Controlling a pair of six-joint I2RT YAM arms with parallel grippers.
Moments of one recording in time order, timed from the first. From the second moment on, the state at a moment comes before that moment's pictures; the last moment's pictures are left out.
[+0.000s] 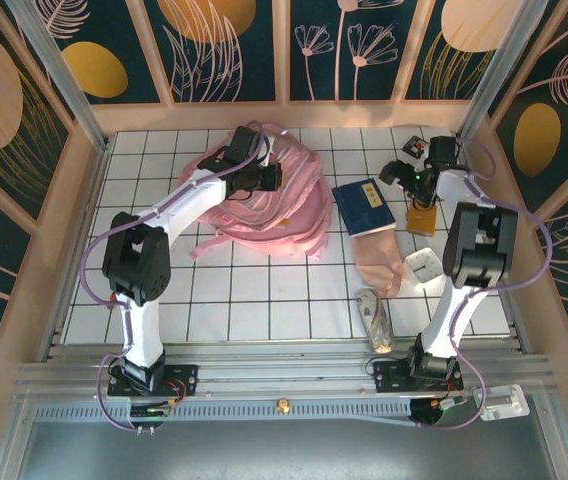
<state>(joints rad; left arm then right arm) -0.51 1.99 1.67 -0.47 0.18 -0.36 -0.11 1.99 1.47 -0.49 -0.37 0.36</state>
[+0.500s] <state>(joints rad) -0.56 2.19 1.82 -0.46 0.21 -0.38 -0.12 2.21 1.63 -0.58 -0.66 0.21</state>
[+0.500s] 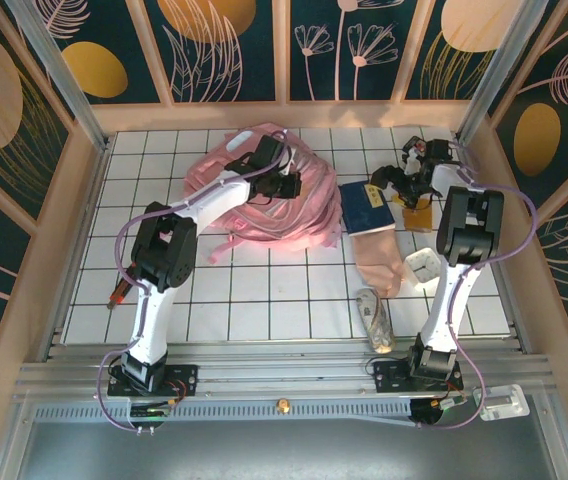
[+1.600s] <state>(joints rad) -0.58 1.90 1.78 -0.63 0.13 -0.32 0.06 1.47 1.09 -0.22 -0.51 0.64</state>
